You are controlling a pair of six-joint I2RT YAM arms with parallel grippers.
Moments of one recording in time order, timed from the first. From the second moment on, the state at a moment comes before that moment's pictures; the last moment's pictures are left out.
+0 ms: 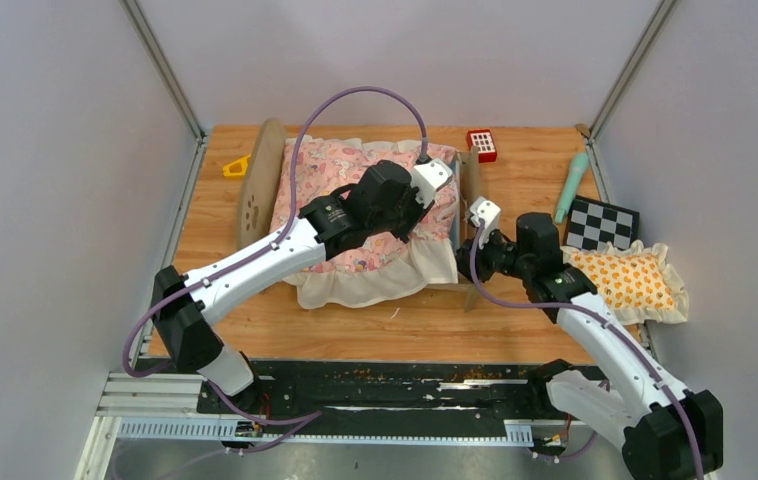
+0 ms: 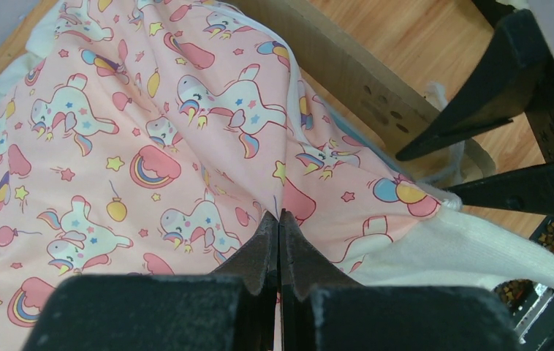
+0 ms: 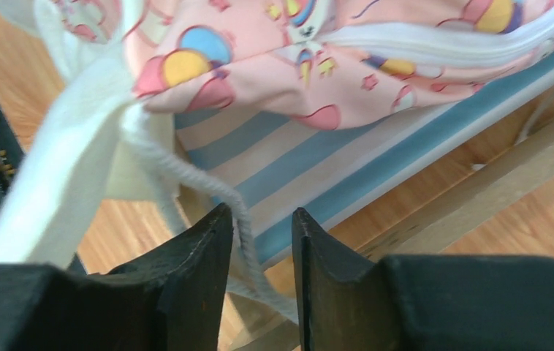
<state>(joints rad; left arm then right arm) -0.93 1.57 1.51 -0.48 -0.07 0.06 0.36 0.97 0.69 -0.21 -0.53 -0.23</state>
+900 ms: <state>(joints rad) -0.93 1.57 1.51 -0.48 -0.07 0.06 0.46 0.88 0.72 -0.34 -0.68 0.24</state>
